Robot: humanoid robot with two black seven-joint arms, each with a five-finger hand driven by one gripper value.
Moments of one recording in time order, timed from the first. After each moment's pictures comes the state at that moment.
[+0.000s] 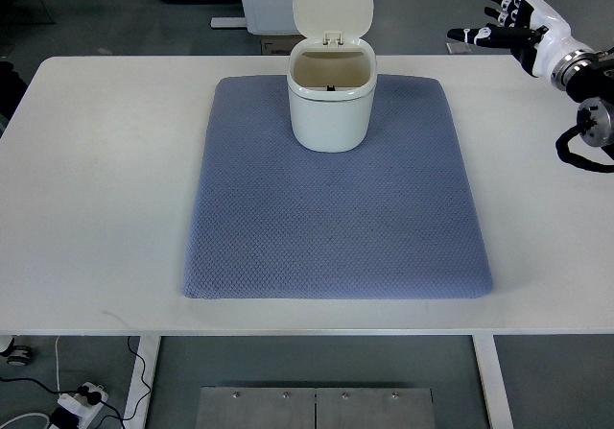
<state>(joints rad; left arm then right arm) -0.01 0.00 -0.10 -0.16 0.00 0.21 -0.12 1.19 -0.43 0.17 0.73 -0.05 -0.02 0.19</state>
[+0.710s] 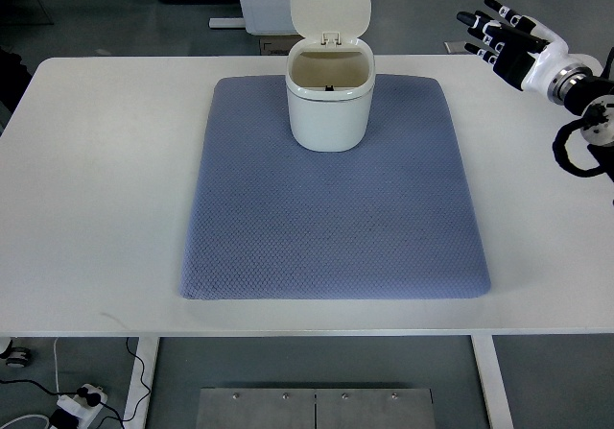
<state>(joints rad) -0.01 0.00 -0.10 -0.16 0.00 0.21 -0.12 0.98 -0.33 0.70 0.72 -0.03 0.09 -0.02</state>
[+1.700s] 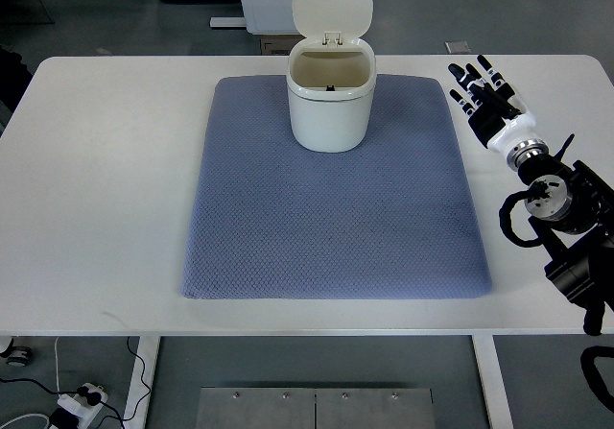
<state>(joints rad) -0.01 0.00 -0.10 -0.16 0.00 0.21 -0.12 0.74 -0.11 1.06 0.61 -0.27 0.17 0.17</state>
